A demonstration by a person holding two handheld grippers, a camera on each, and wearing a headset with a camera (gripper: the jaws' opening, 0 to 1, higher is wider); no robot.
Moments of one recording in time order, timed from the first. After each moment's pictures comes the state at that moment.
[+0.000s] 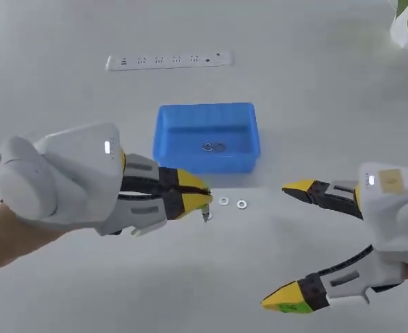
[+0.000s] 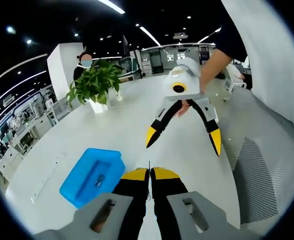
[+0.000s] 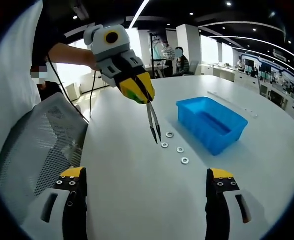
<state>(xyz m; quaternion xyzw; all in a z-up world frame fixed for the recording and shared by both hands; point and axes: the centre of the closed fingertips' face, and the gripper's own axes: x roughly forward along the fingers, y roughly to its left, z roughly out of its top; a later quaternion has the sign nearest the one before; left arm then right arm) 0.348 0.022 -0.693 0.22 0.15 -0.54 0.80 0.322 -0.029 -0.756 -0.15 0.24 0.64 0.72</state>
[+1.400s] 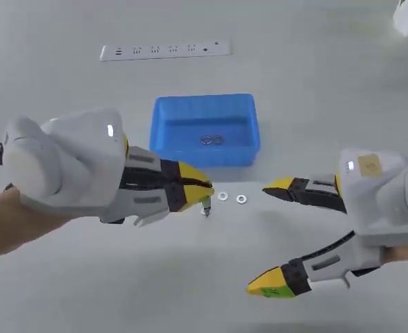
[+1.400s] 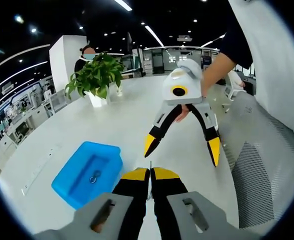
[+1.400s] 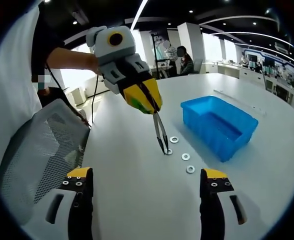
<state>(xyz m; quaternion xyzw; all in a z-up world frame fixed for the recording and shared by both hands) 0.361 0.025 -0.704 0.18 0.18 -0.54 0.80 0.333 -0.002 -0.760 -0.12 0.25 0.66 0.70</state>
